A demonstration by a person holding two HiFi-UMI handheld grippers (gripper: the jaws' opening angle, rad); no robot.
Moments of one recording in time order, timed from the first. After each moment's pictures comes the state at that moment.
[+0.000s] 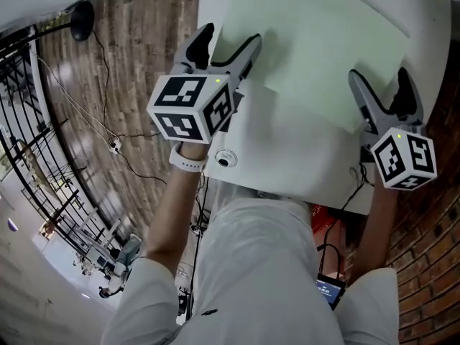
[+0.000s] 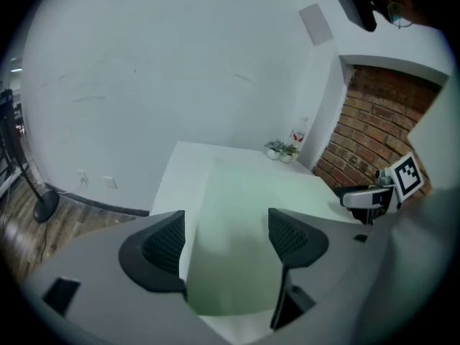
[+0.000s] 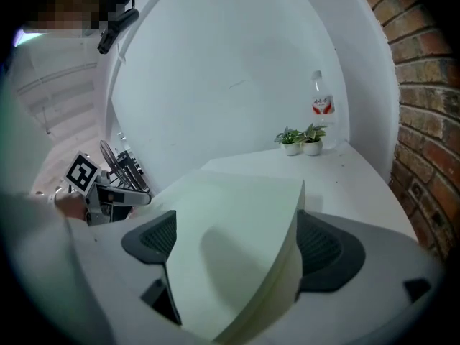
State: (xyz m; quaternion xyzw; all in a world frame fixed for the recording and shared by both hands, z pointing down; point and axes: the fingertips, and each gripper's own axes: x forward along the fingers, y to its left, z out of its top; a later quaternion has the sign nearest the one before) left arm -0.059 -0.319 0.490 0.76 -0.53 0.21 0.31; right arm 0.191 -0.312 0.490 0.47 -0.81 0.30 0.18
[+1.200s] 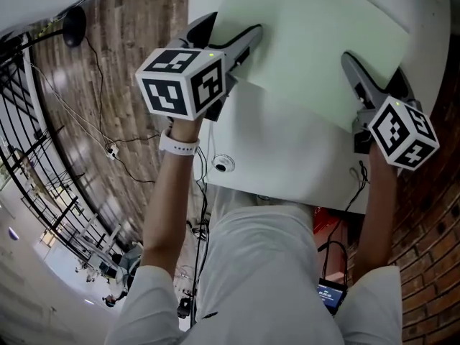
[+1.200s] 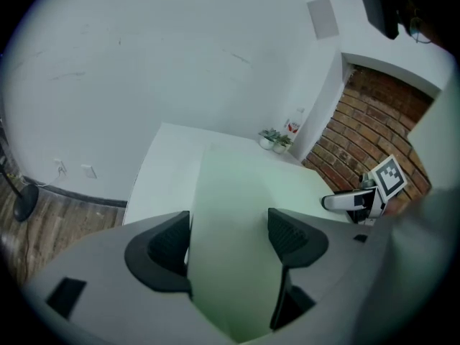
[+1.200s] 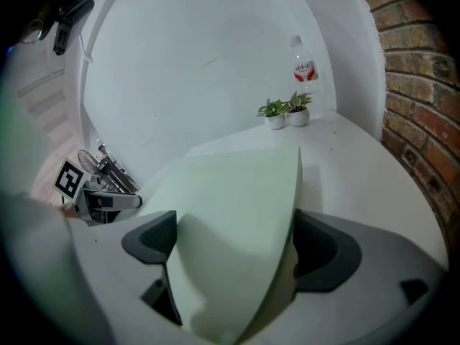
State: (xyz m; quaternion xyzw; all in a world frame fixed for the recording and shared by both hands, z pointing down) left arm -0.044 -0.344 0.517 0.78 -0.46 0.23 0.35; right arm 0.194 -0.328 0.528 0.50 -0.75 0.39 0.20
